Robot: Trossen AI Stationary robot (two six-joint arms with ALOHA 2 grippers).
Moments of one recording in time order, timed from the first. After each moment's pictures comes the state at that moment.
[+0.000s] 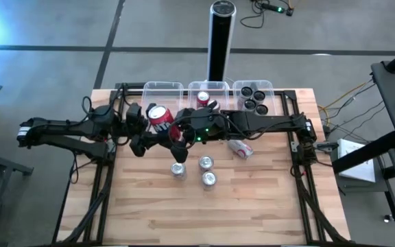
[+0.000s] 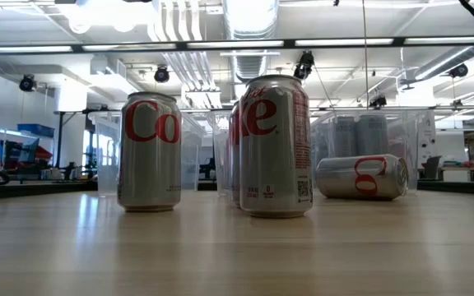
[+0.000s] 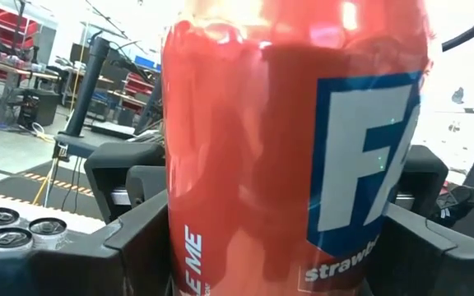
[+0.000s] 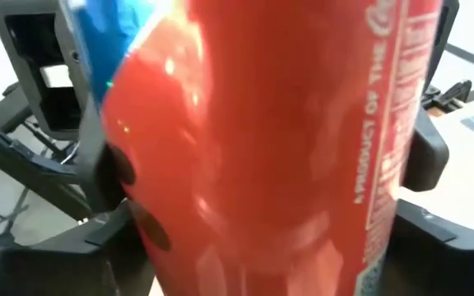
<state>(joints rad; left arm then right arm) 0.01 0.92 0.77 0.40 0.12 -0.37 0.10 2.02 2.19 -0.56 0.14 0.44</state>
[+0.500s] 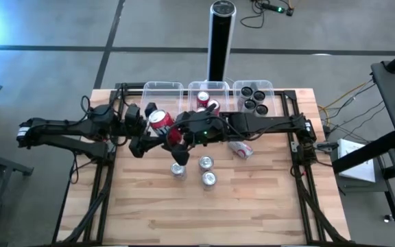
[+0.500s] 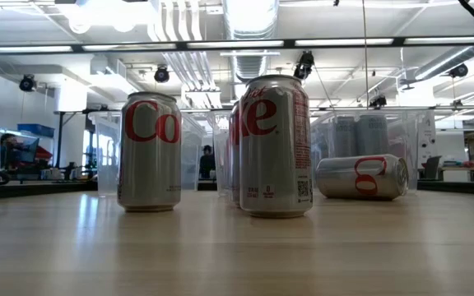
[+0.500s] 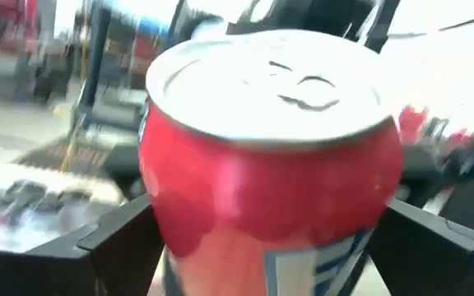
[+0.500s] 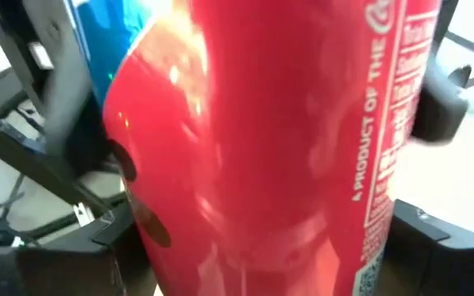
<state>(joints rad) 0.02 0.90 0.81 0.28 0.14 -0.30 0.10 2.02 2.19 -0.64 0.13 0.44</state>
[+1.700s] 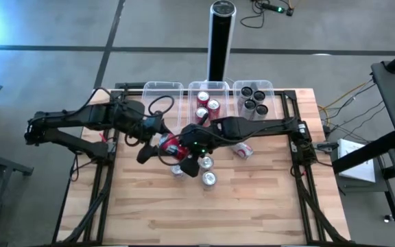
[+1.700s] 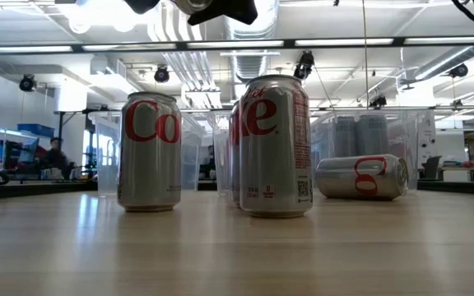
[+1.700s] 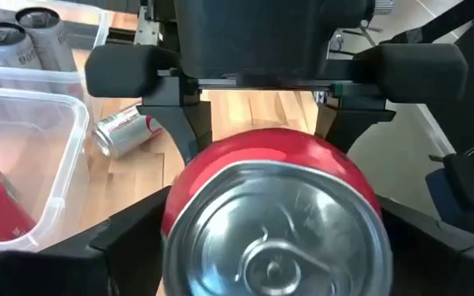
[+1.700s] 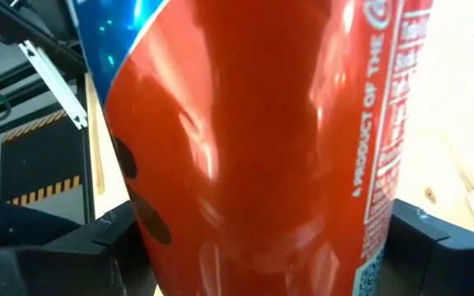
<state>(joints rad) 0.03 1.11 1.22 -0.63 0.25 -0.12 0.11 2.07 2.18 -0.96 -0.06 0.45</state>
